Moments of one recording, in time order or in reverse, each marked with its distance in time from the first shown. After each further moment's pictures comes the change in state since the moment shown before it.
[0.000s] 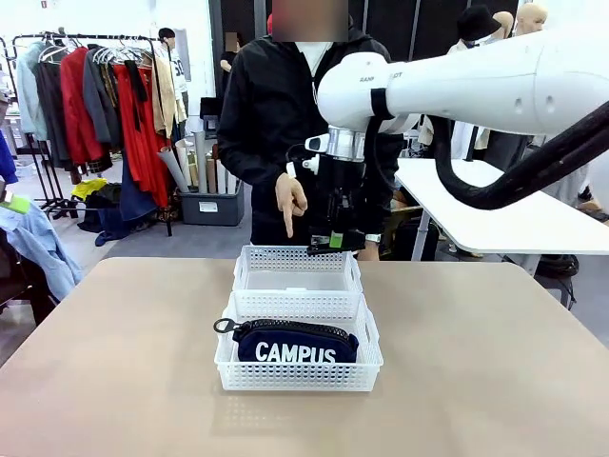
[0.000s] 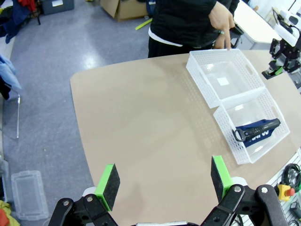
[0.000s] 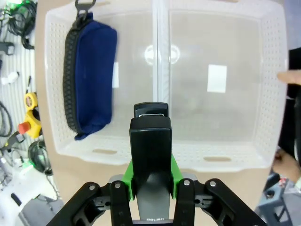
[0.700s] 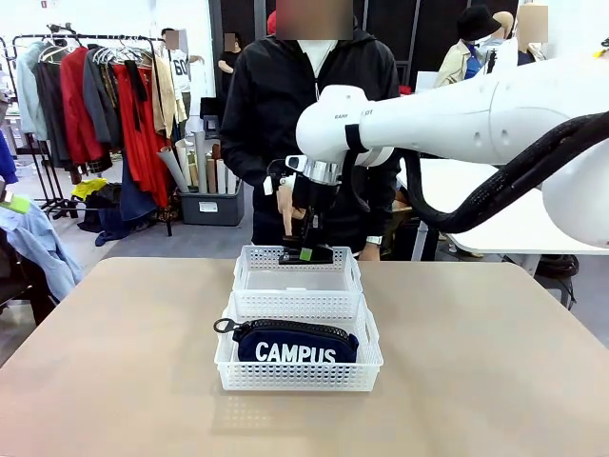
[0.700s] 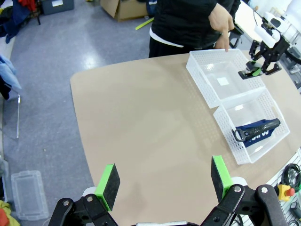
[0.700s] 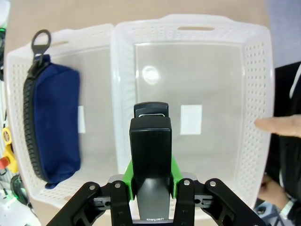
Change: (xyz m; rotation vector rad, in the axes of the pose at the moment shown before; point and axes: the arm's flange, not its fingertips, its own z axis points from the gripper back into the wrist) left arm 0.000 0.000 0.000 0.000 0.000 0.000; right arm 0.035 -0.031 -0.051 -0.095 -0.099 -0.015
